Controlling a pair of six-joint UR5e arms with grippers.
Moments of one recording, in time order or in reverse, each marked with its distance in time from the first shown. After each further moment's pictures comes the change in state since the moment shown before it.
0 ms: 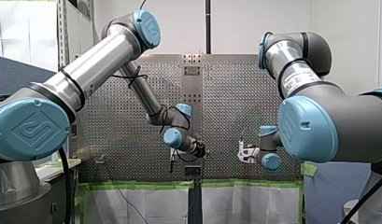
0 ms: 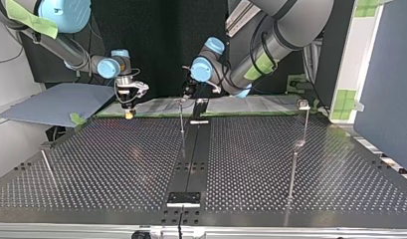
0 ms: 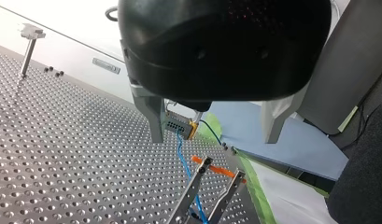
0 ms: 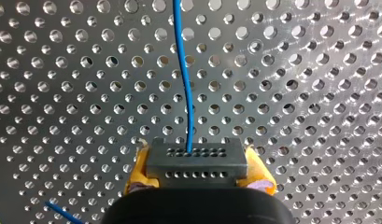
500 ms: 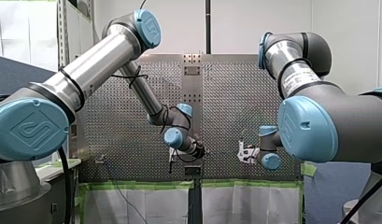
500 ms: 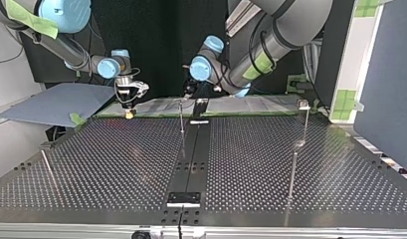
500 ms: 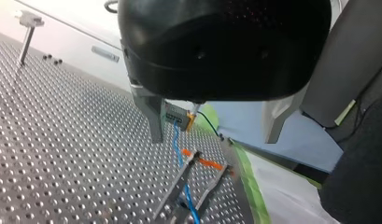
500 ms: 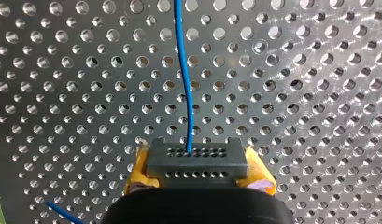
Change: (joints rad) left arm -0.009 0.000 0.000 -0.034 -0.052 -0.017; right arm 0.000 0.001 0.000 0.007 0.000 0.000
